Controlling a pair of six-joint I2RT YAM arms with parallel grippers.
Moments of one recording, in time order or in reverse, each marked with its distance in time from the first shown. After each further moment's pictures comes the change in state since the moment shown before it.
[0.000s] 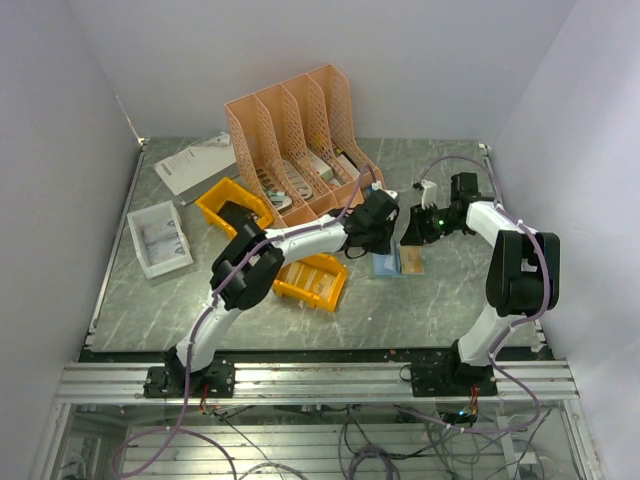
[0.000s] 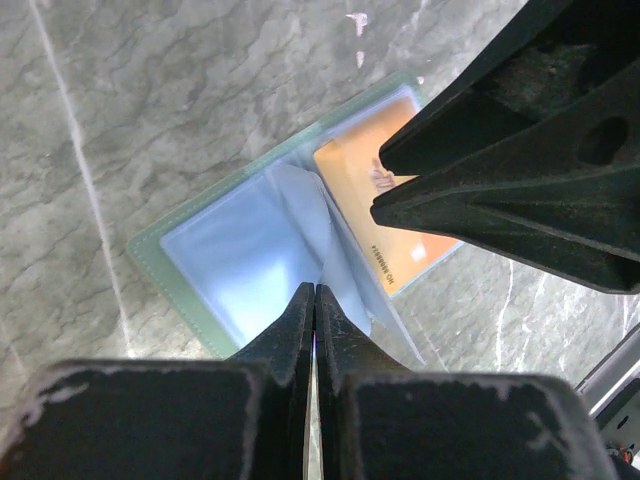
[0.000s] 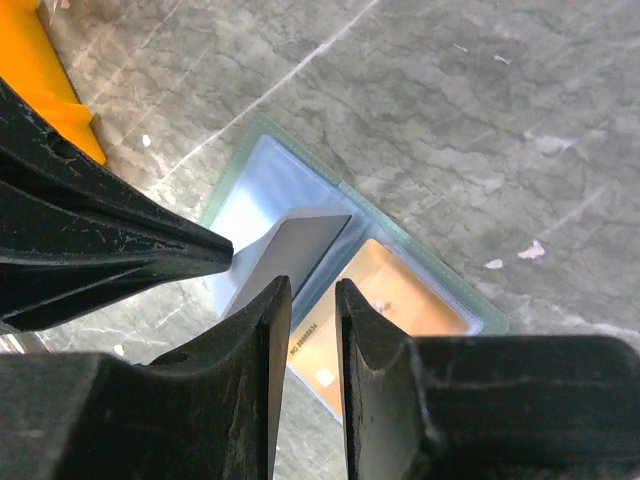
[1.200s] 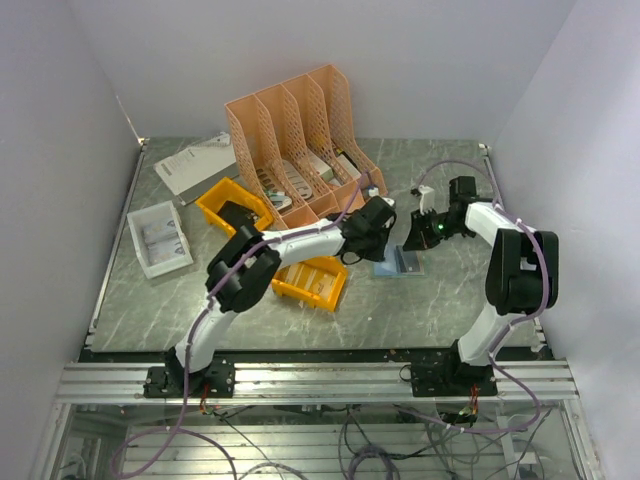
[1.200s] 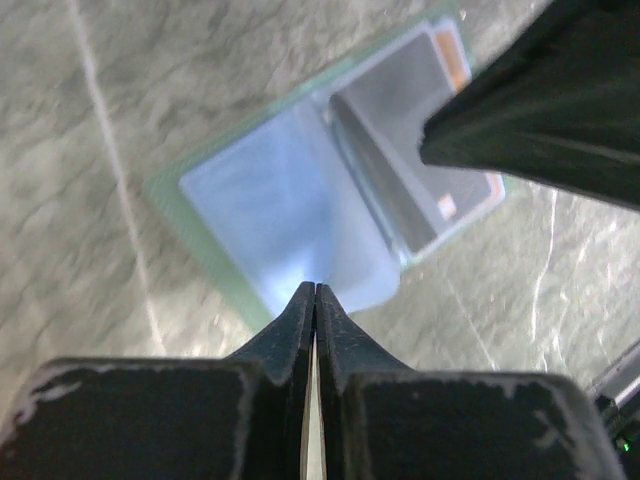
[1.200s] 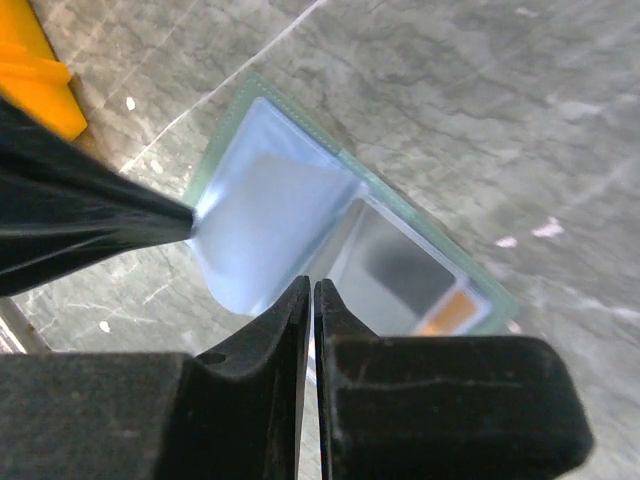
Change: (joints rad) left arm -0.014 -0.003 -0.021 -0.043 -0.018 0.018; right arm -0.023 -0.006 -0.010 -0.055 0.013 -0.073
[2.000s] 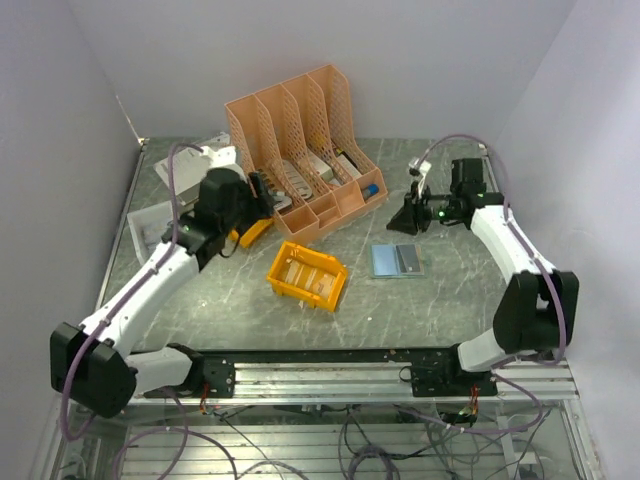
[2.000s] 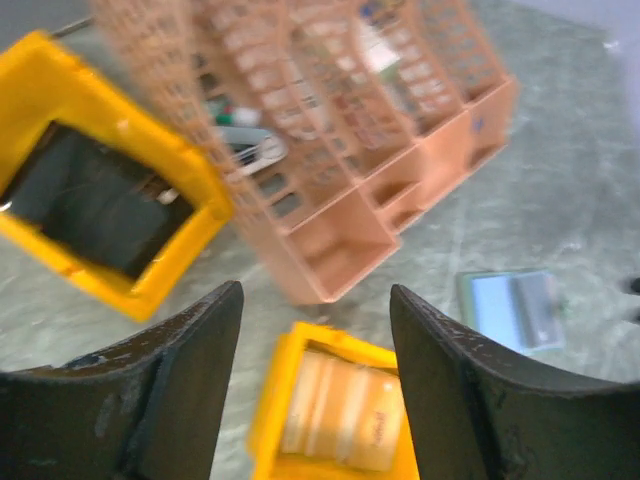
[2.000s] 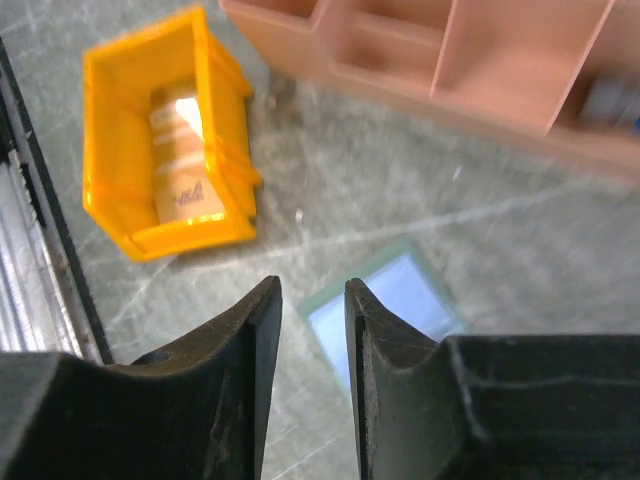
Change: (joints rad) left arm 0.404 -1.069 -0.755 0.155 -0.222 0.048; right arm 0.111 -0.186 0.019 0.017 -0.217 -0.004
